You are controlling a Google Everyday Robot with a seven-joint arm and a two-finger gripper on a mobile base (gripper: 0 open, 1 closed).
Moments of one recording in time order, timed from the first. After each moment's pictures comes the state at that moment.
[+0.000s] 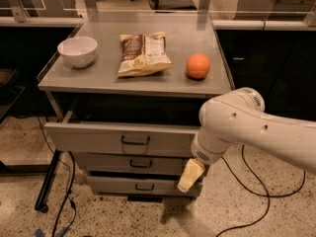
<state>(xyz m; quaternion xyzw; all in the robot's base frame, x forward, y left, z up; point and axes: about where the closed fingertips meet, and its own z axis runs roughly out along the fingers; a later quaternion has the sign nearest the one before) 0.478 -0.122 0.666 -0.48 0.87 0.01 0.11</state>
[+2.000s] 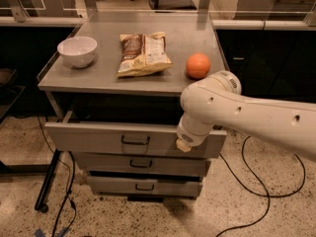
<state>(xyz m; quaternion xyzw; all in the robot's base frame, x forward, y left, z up) 0.531 -0.093 0.677 -0.48 0.87 -0.01 0.13</state>
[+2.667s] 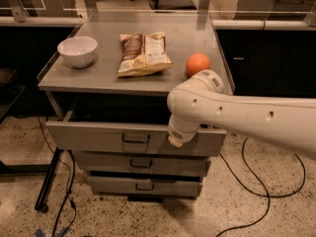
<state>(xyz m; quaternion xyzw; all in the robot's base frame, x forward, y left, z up) 0.558 -0.073 0.667 -0.49 0.86 -0.03 0.14</state>
